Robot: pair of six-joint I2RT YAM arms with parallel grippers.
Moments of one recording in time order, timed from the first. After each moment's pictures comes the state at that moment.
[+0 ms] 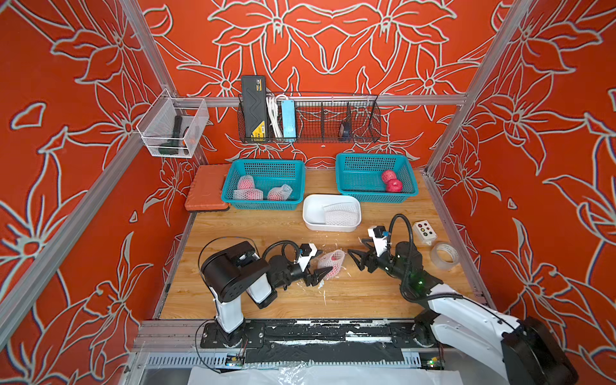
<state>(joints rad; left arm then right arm) -0.71 1.79 0.21 1.52 0.43 -0.13 0.54 0.93 0.23 0.39 -0.31 0.19</state>
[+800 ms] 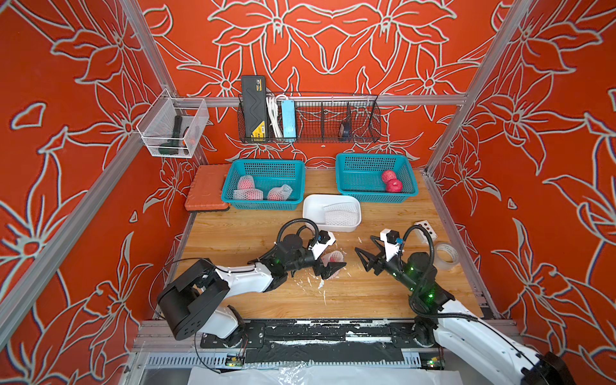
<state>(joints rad) -0.75 1.45 0.51 0.68 0.47 0.00 0.54 0.66 0.14 0.40 -0.23 0.15</state>
